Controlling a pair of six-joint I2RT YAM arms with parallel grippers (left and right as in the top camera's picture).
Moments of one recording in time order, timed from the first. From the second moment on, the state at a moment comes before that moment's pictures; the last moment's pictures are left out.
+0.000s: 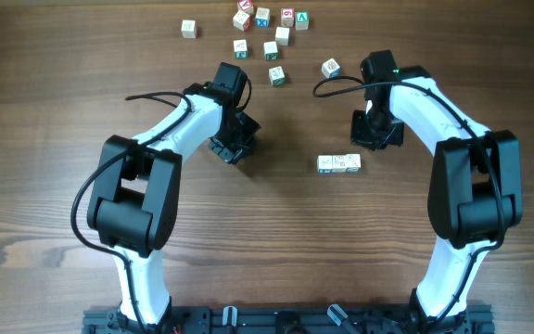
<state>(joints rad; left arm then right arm) -0.34 2.07 1.38 -0.75 0.26 -1.16 0.18 2.06 1.44 -0.96 0.02 0.32</state>
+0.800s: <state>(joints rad) -0.35 2.07 1.38 -0.71 0.26 -1.17 0.18 2.06 1.44 -0.89 0.00 0.35</state>
